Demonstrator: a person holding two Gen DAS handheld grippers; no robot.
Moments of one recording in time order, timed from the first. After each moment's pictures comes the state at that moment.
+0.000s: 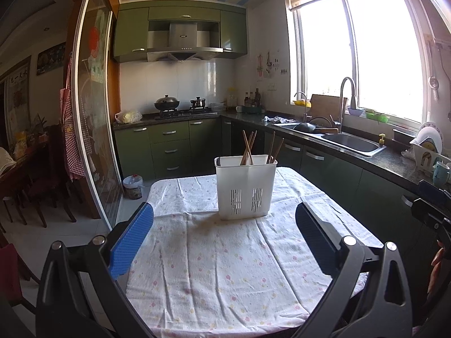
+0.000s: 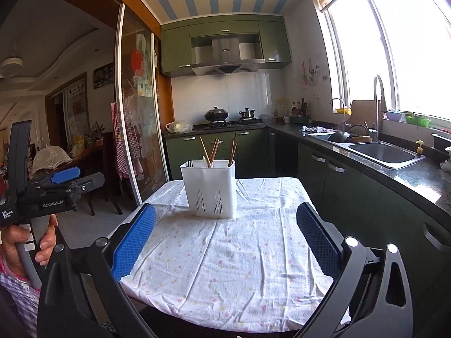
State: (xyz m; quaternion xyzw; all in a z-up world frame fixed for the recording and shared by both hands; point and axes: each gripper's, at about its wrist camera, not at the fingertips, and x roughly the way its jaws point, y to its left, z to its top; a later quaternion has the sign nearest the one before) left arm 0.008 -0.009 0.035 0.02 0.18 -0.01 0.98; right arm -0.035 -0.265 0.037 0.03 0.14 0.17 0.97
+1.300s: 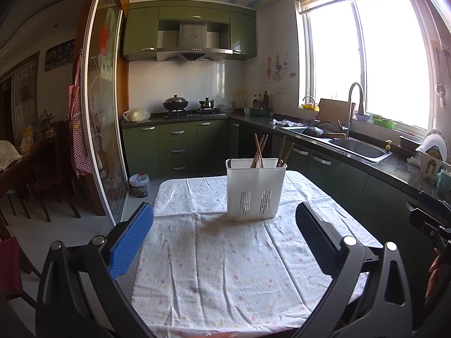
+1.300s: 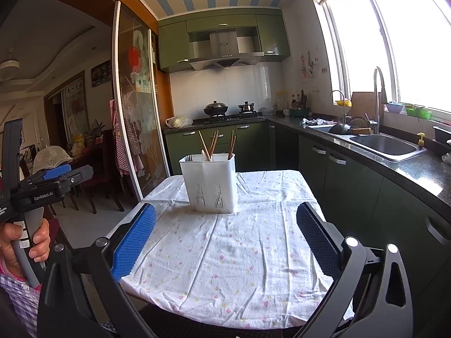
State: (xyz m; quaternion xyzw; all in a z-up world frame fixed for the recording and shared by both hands) left arm 0.005 0.004 0.042 0.01 0.18 0.01 0.98; right arm -0.018 -0.265 0.038 0.04 0.16 0.18 0.97
